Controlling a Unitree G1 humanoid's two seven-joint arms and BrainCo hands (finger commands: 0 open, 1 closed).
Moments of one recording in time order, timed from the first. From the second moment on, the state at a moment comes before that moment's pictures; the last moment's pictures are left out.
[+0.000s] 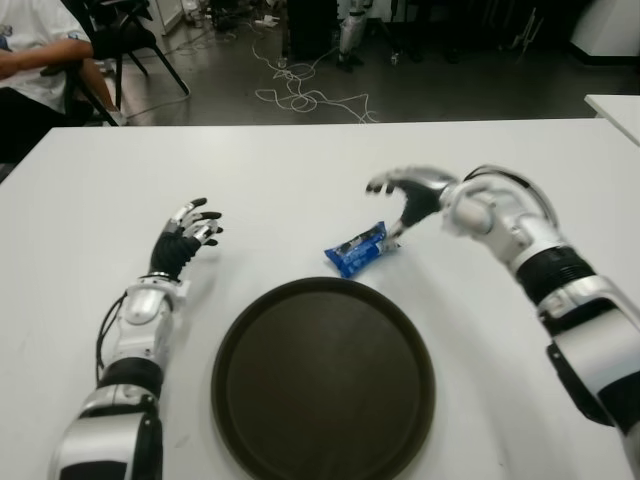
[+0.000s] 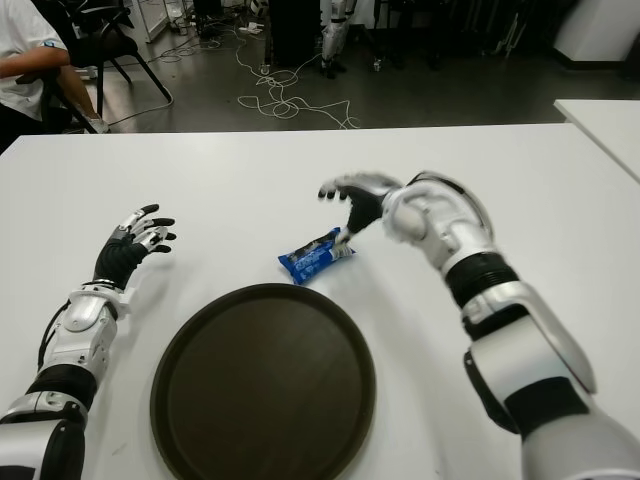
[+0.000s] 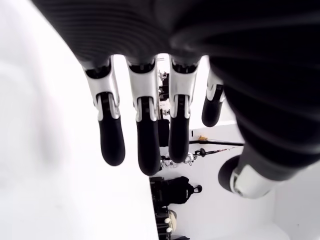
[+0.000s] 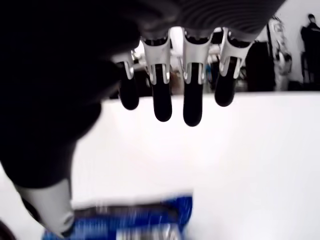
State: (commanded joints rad) left arm -0.48 0.21 0.16 1.00 -0.08 -0.46 -0.21; right arm -0.90 -0.33 0.54 0.95 -0.70 -0.37 0.22
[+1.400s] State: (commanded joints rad) left arm -0.49 0.19 0.16 1.03 -0.08 -0.50 -0.21; right arm -0.92 -0.30 0.58 1.05 -0.71 -0.42 0.14
